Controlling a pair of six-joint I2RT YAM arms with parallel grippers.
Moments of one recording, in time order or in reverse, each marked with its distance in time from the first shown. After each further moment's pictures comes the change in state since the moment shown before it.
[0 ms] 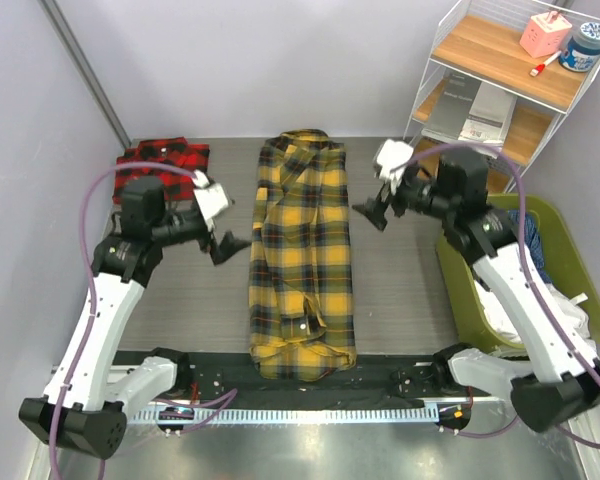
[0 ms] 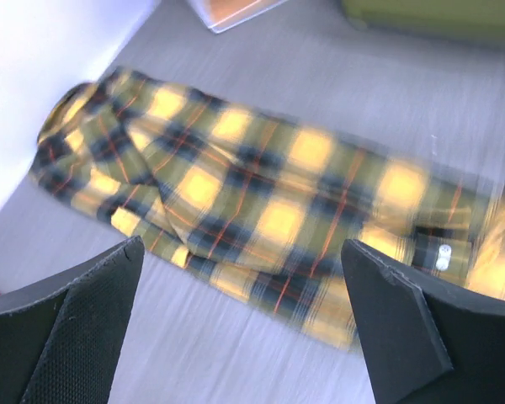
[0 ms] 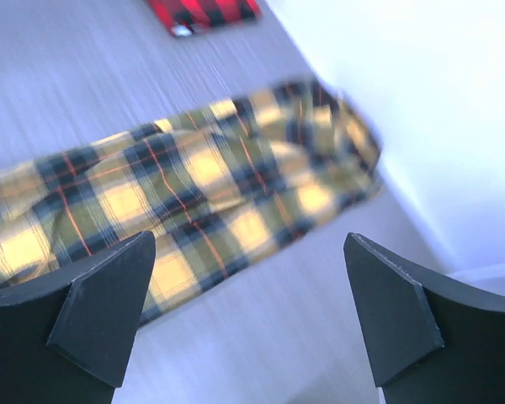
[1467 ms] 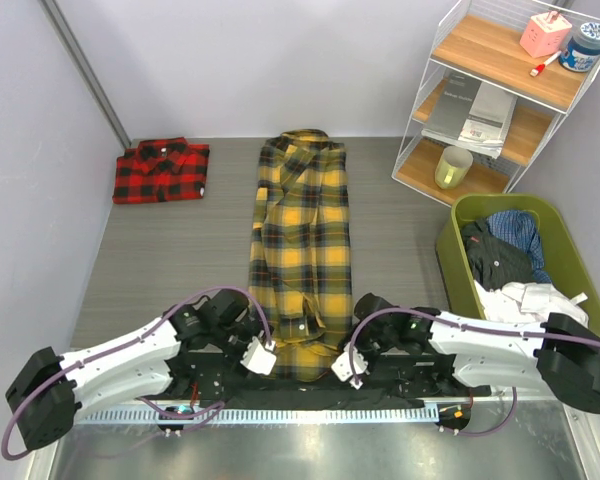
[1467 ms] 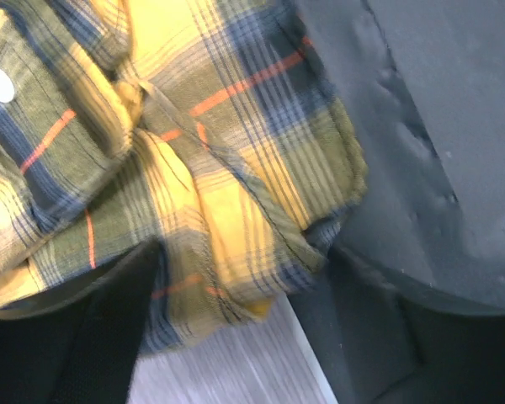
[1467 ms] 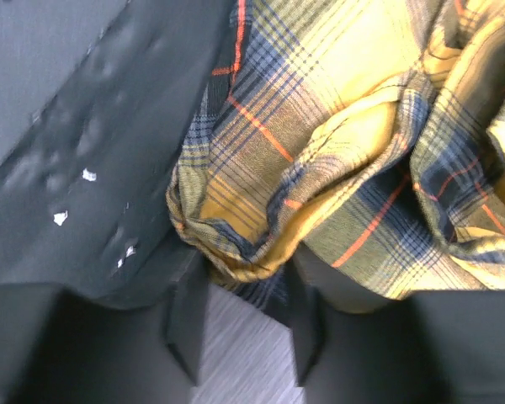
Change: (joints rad) left arm -0.695 -0.183 -0.823 -0.009 -0.266 0.644; right arm 0.727 -0.186 -1.017 0.191 0.070 -0.758
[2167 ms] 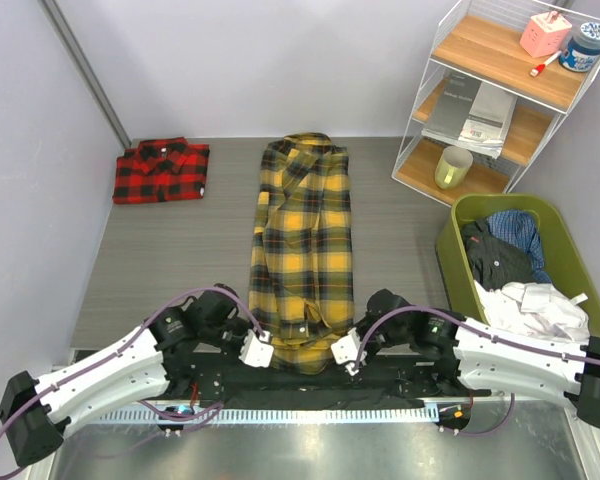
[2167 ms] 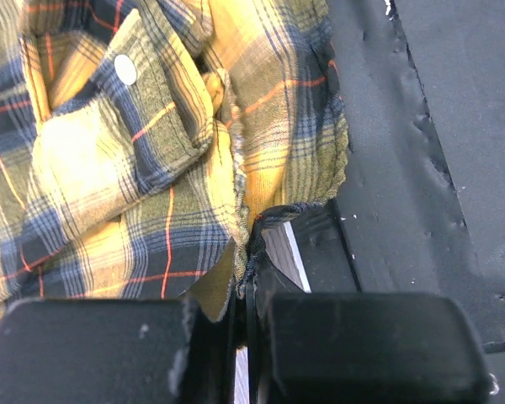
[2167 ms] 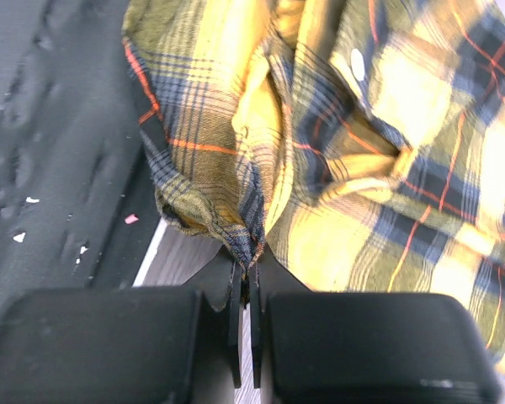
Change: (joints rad) left arm -0.018 -0.175 0.050 -0.040 -0.028 -0.145; right arm 0.019 -0.230 0.040 -0.043 0.108 0.262
